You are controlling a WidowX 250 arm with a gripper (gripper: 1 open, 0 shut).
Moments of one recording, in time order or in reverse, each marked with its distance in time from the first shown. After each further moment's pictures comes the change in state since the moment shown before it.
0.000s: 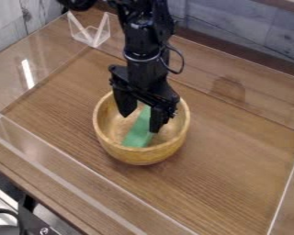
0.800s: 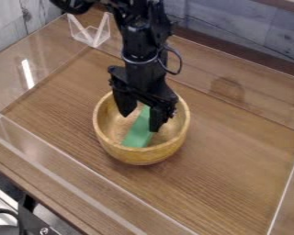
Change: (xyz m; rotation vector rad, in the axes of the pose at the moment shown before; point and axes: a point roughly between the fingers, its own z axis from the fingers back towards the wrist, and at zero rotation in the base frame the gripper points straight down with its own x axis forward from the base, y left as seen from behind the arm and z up) arm 0.001 0.003 -0.004 0.003 -0.029 0.005
